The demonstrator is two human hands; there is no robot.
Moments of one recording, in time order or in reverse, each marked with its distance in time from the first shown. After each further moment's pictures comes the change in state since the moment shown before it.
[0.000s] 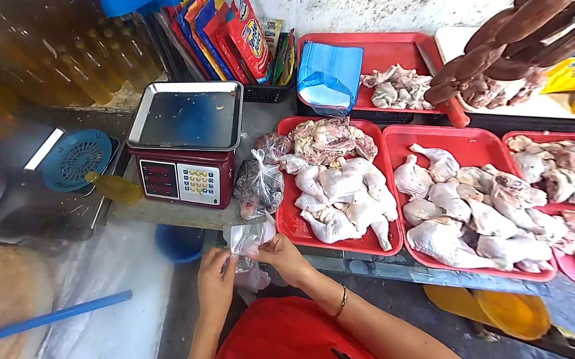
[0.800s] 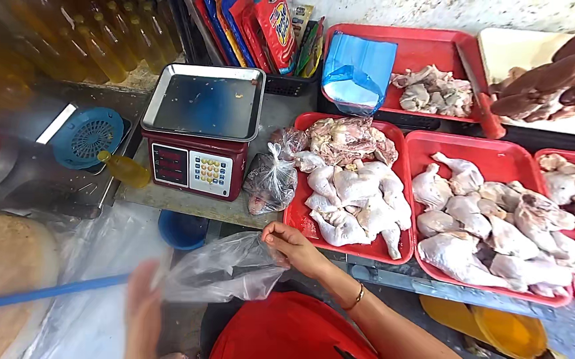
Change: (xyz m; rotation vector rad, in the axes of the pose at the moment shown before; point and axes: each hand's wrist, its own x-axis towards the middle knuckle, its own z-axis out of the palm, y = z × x) left_hand -0.053 -0.086 -0.115 -0.570 0.224 -0.387; right_hand 0.011 -0.014 -0.024 -0.270 -0.295 -0.038
